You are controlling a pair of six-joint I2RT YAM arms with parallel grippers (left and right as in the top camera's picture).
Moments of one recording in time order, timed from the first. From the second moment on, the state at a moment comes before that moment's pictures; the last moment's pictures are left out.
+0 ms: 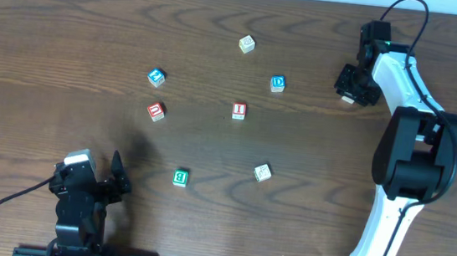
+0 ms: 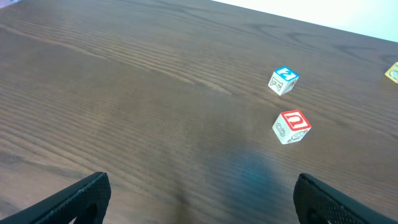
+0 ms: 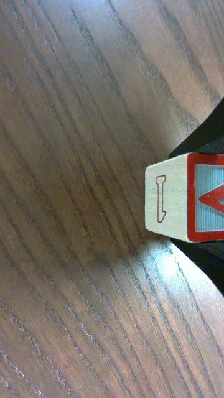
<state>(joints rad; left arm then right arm) -0.03 0.01 0.15 -0.55 -0.23 -0.22 -0.03 2.30 1.79 -0.90 0.08 0.41</state>
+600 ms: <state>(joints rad) -0.03 0.01 0.15 -0.55 -0.23 -0.22 -0.03 2.30 1.83 -0.97 0.07 0.41</state>
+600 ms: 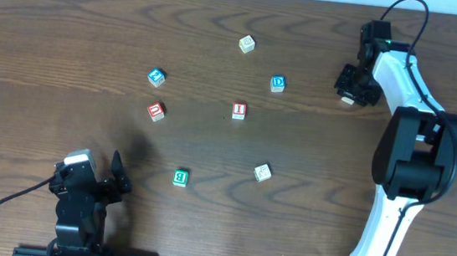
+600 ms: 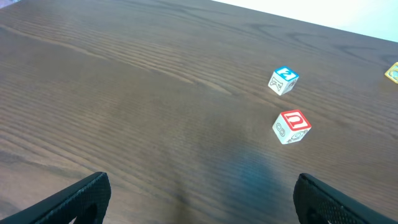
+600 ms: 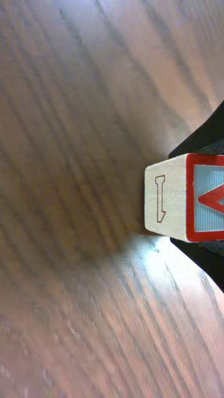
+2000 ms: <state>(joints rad) -0.03 0.01 0.15 -0.55 -0.23 -0.22 0.63 2.37 2.34 -1.15 0.00 0.59</state>
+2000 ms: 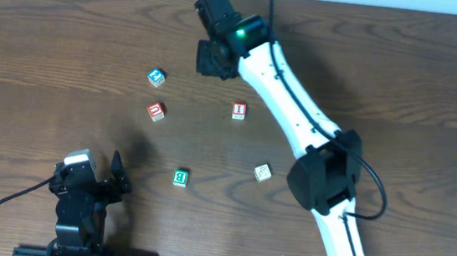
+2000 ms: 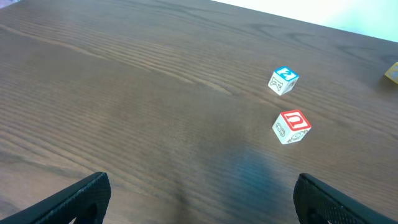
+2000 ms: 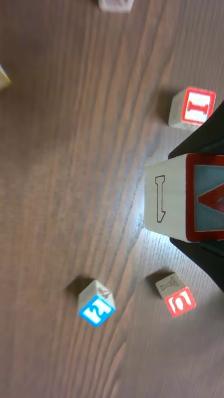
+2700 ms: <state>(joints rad) -0.03 0.01 0.15 -0.55 -0.23 -0.22 0.69 2.38 2.30 -1.23 0.13 0.61</state>
